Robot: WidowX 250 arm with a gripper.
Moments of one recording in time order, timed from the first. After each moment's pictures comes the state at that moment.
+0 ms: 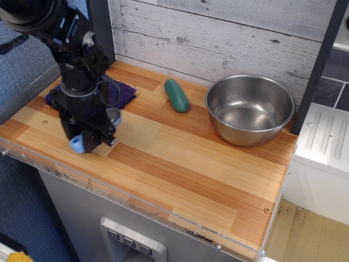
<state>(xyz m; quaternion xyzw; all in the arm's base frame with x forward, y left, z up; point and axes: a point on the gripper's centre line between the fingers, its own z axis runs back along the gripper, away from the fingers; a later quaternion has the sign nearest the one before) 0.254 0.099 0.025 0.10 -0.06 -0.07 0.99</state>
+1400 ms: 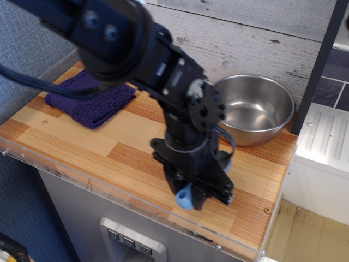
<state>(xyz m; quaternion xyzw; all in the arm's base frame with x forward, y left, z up) 0.237 -0.068 0.028 -0.02 -0.11 -0.11 0.99</state>
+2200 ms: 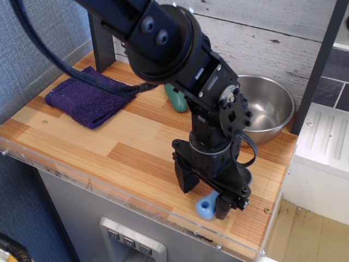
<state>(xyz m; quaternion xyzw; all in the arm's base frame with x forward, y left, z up) 0.247 -0.081 0.015 0.00 -0.08 -0.15 0.99</state>
